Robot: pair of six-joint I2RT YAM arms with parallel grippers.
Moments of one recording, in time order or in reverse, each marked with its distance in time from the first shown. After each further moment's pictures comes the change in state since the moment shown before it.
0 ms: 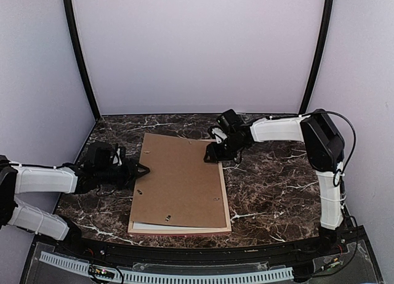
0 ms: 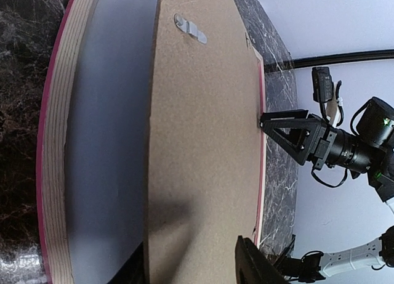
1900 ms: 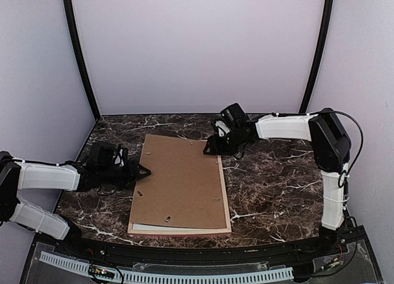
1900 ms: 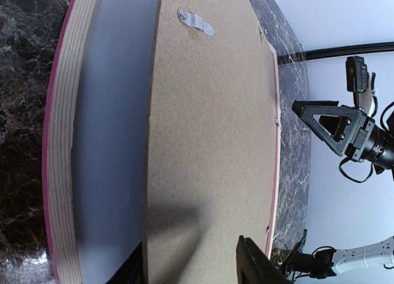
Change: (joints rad) left arm 0.000 0.045 0.027 -0.042 0.003 0.048; right arm -0.017 -0.069 -0.024 0.046 -0.028 0.096
